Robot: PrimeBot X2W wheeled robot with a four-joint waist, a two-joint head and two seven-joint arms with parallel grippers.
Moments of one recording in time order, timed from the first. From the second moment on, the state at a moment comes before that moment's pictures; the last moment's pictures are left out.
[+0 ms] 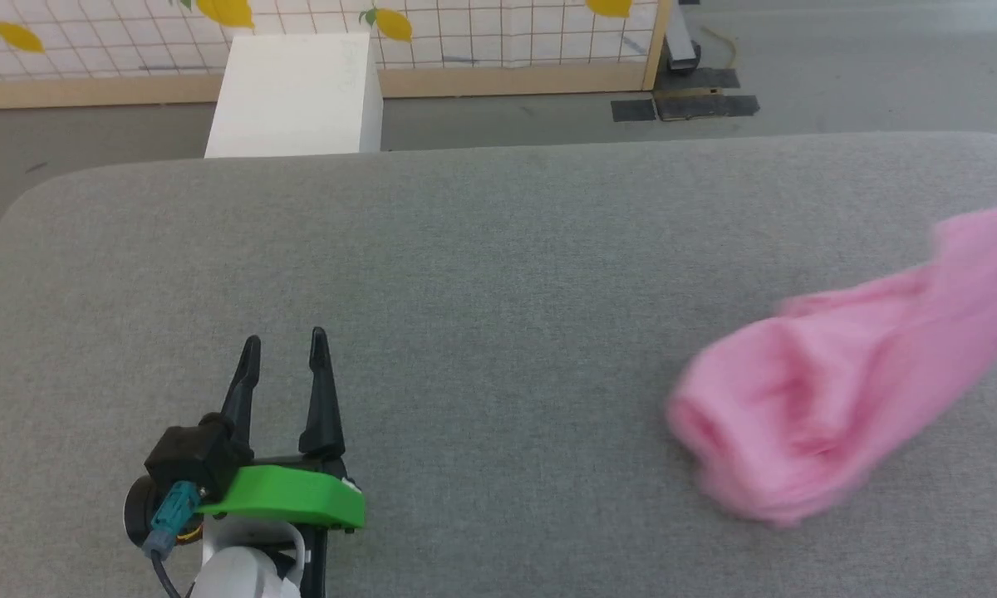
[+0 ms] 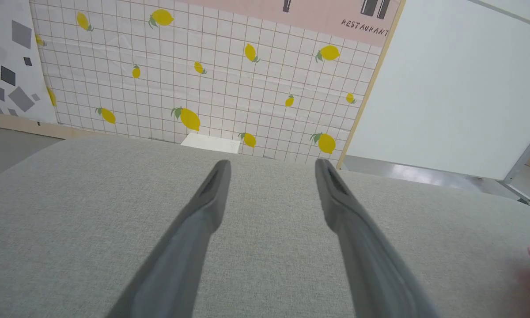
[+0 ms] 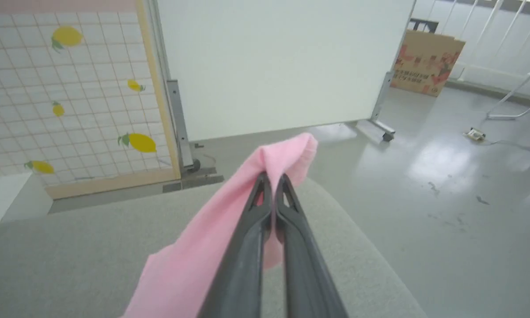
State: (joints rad) left arm -0.07 0.05 -0.08 0.05 -0.27 0.02 -0.26; right arm -0.51 -0.19 -0.51 0.25 -0.09 0.13 0.24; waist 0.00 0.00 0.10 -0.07
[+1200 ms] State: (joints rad) left arm -0.06 0.05 -0.10 0.07 -0.28 0.02 -0.26; right arm -0.38 -0.11 0.66 0.32 0.29 0.13 0.30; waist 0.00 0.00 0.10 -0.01
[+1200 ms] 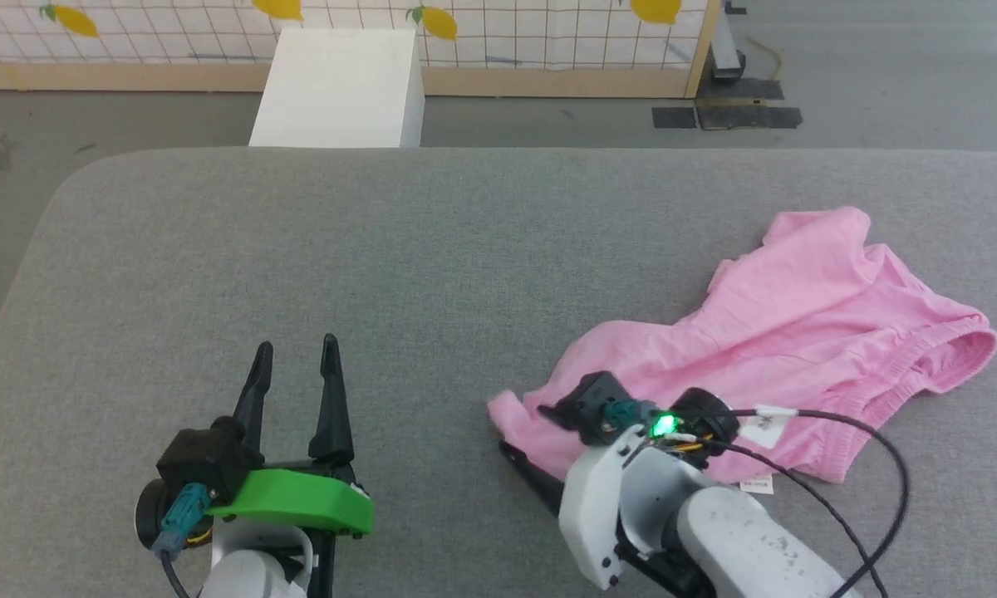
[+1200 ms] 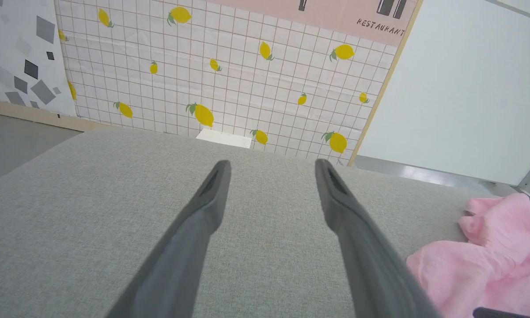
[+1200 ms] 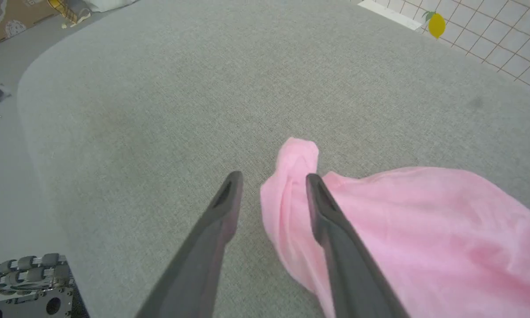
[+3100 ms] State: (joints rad) left arm -0.23 0.10 -0.29 0.35 -0.29 0.19 0.31; right arm 0.04 -0.05 0.04 0.03 0.13 0.13 0.10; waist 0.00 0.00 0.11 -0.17
